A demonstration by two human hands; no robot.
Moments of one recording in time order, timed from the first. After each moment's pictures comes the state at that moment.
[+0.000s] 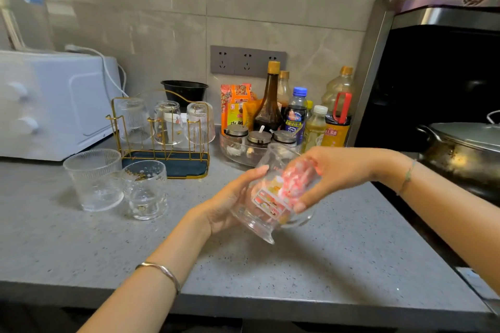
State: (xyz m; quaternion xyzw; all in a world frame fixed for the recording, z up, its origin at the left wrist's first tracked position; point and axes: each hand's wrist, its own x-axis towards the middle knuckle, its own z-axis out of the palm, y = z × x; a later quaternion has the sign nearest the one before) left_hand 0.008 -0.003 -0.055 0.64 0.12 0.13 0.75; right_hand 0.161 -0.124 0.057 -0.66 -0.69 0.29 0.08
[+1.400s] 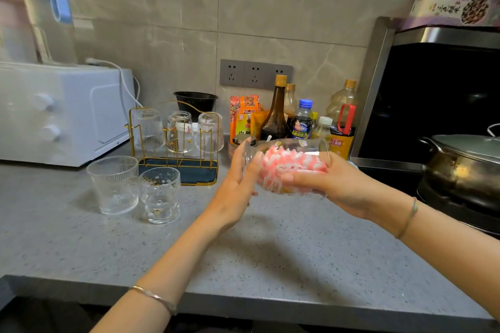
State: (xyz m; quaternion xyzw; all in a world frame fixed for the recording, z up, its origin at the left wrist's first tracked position) left_hand -0.011 -0.019 -0.033 0.76 0.22 0.39 0.47; right_hand 0.120 -0.138 0.037 -0.60 -0.54 0.34 0.49
